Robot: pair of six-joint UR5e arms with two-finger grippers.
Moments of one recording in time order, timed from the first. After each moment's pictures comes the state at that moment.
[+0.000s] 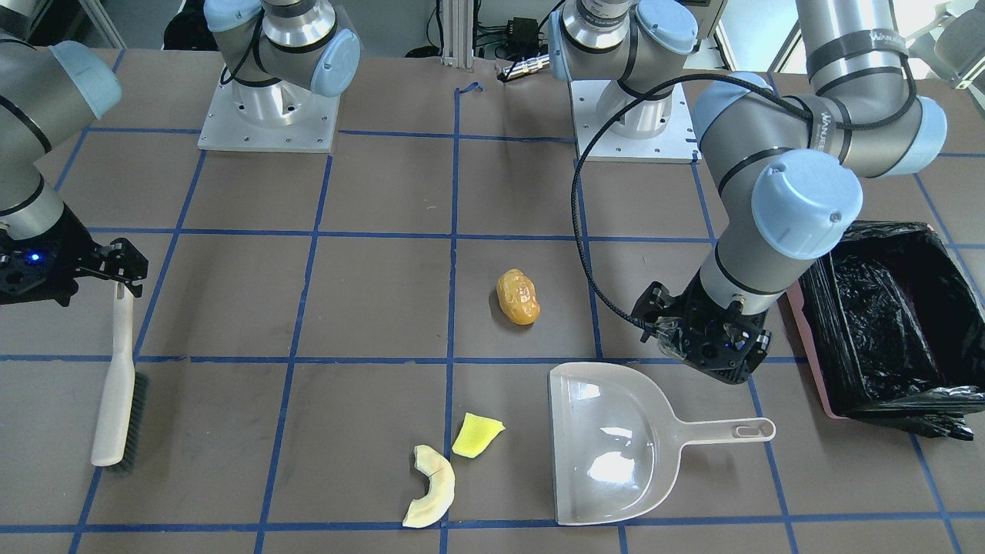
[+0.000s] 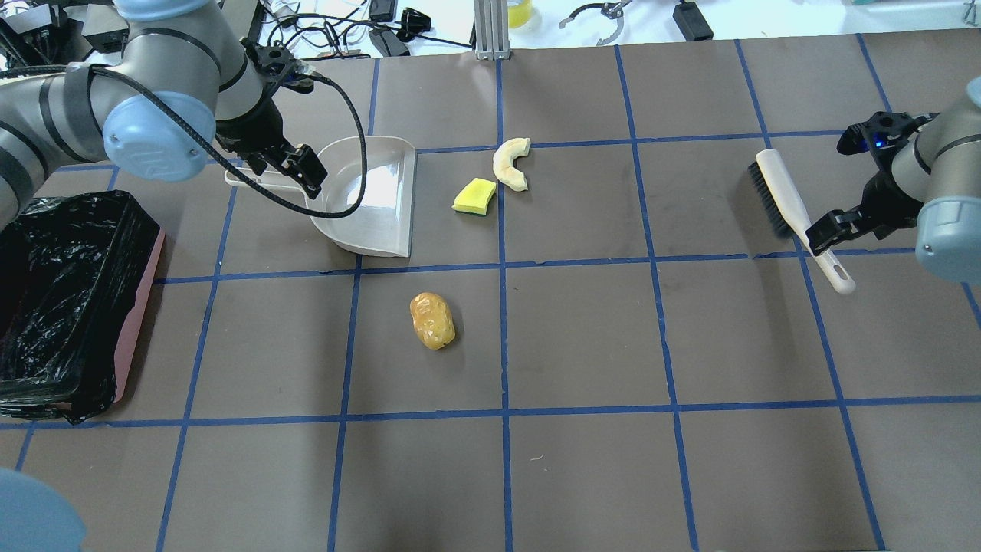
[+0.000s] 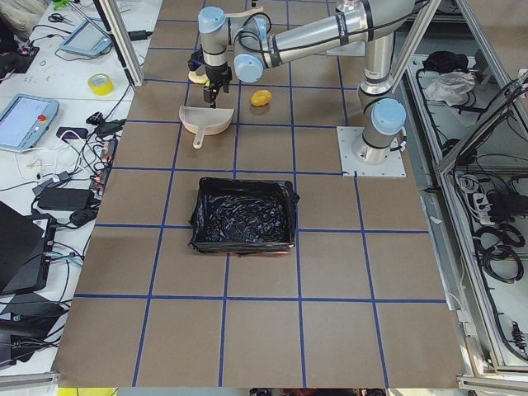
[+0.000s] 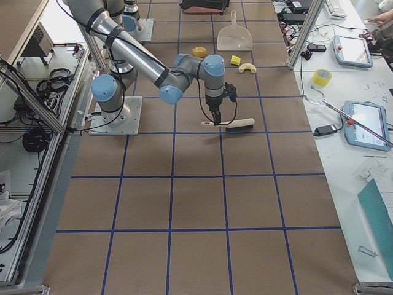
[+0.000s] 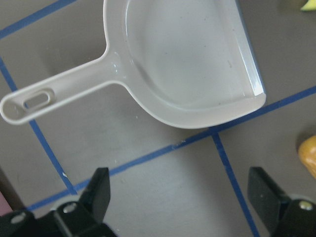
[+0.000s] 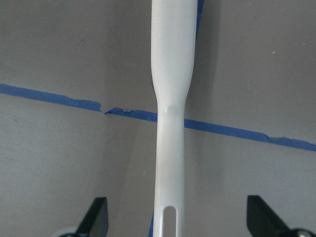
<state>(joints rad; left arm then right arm) -1.49 -1.89 -1.62 -1.18 1.59 0.66 1.11 -1.44 2.03 -2.24 -1.58 -0.66</state>
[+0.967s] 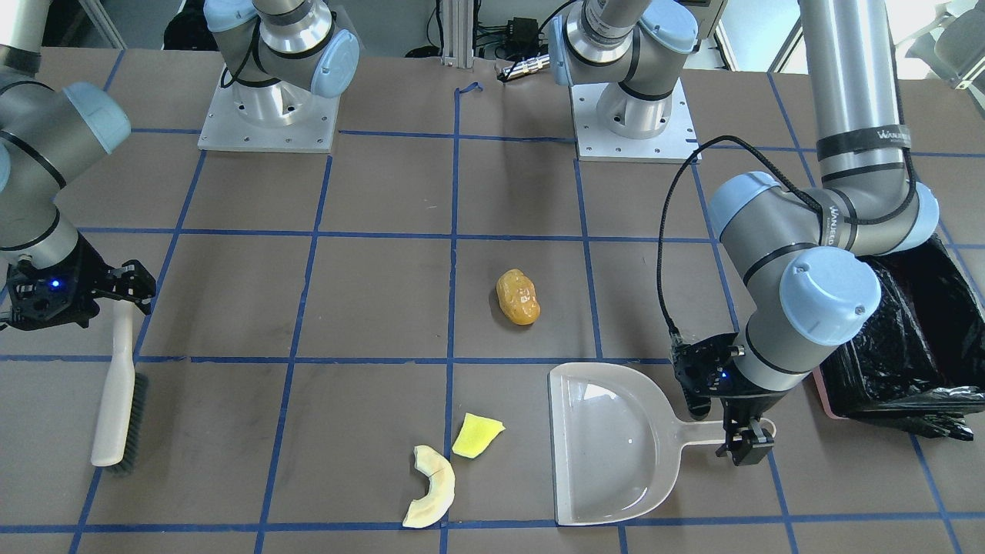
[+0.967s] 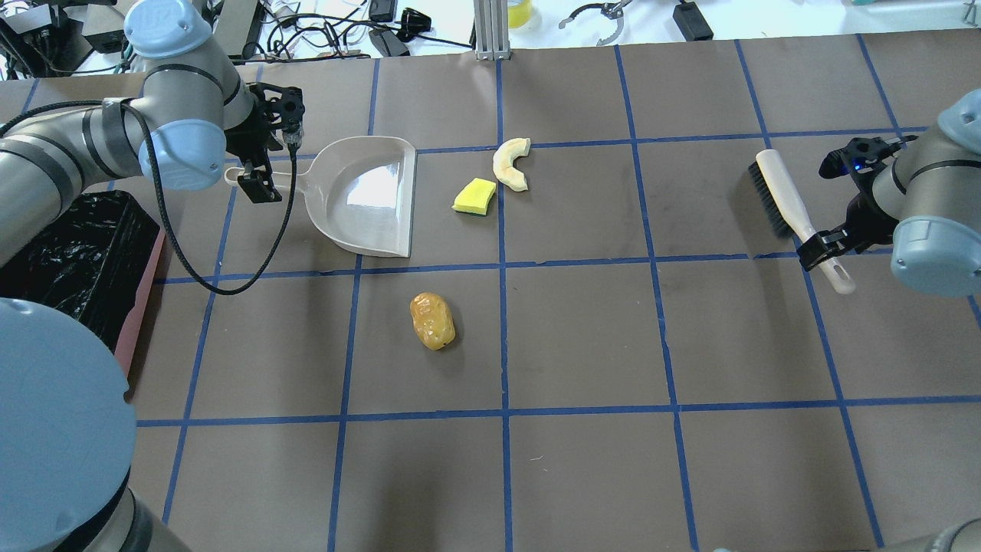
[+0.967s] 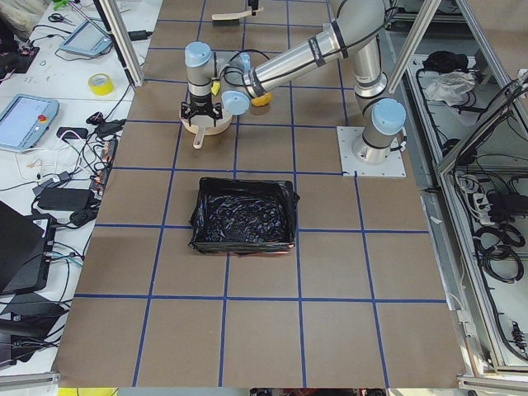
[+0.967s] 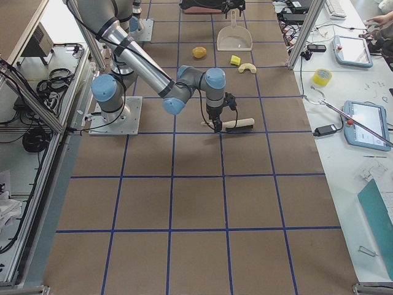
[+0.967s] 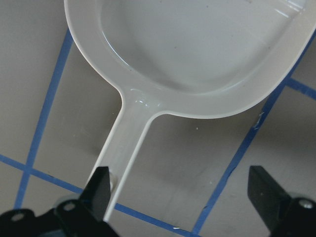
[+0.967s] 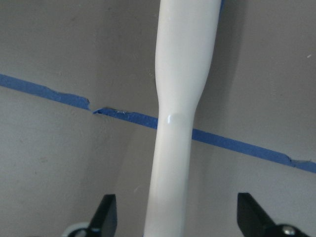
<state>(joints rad) -1.42 -2.05 -1.60 -0.94 1.60 1.70 1.10 -1.35 2.04 -2.33 -1.57 -0.76</state>
